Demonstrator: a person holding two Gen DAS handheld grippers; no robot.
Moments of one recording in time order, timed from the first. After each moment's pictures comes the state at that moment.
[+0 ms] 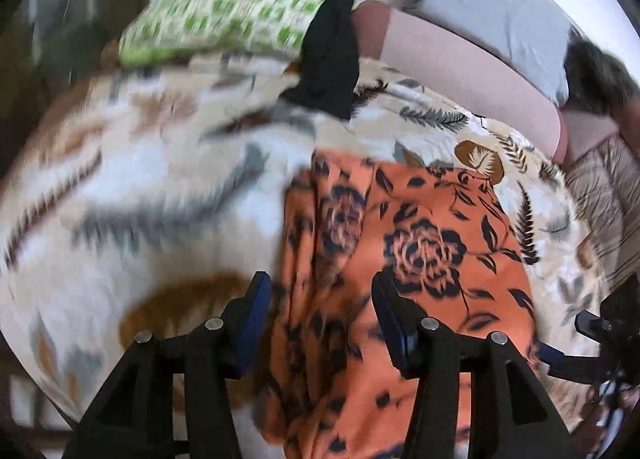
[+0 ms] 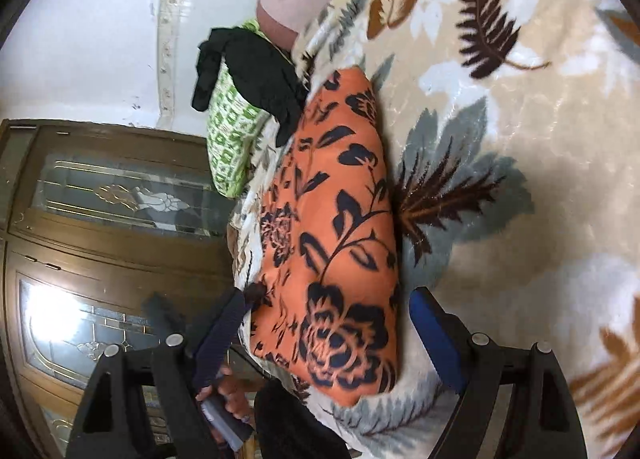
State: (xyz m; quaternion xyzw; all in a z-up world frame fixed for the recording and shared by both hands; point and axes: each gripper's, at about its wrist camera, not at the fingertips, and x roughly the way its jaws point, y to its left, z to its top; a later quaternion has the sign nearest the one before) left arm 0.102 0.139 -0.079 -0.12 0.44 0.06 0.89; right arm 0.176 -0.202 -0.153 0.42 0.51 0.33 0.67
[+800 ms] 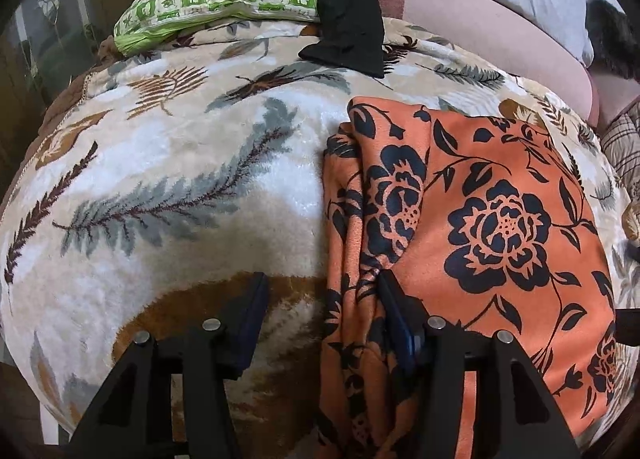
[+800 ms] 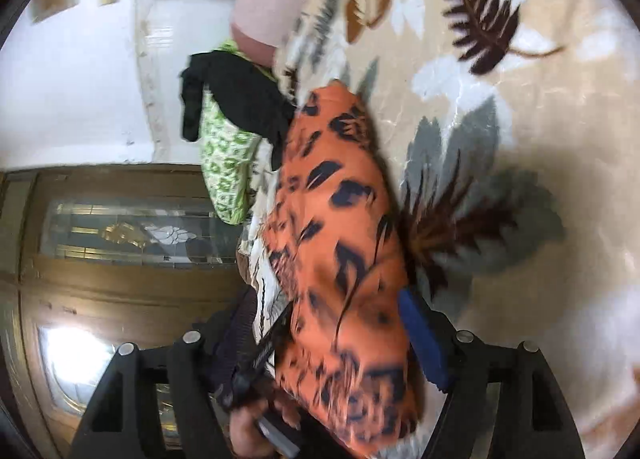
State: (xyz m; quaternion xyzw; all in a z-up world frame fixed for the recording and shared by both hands) left arm 0.118 0.161 -0.135 -0.09 0.48 0.08 0.87; right arm 0.224 -0.185 -0.181 0.46 0.53 0.30 0.64
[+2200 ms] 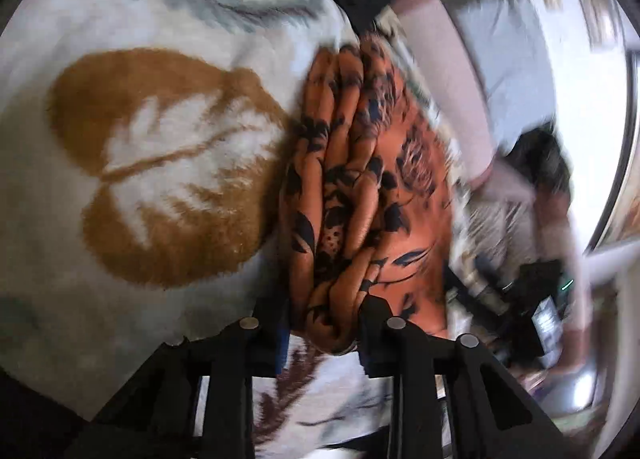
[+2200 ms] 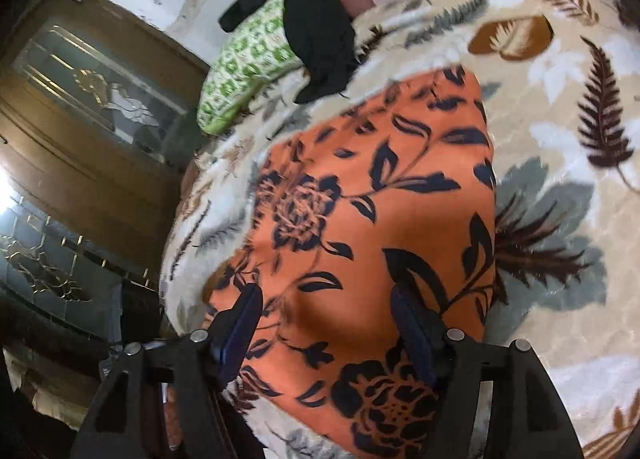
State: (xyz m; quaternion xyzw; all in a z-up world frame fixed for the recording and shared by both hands) left arm 0.034 0.201 -0.165 -0.45 0.47 -0.10 0.76; right arm 0.162 -0.117 -0.113 0.20 0.50 0.35 0.77
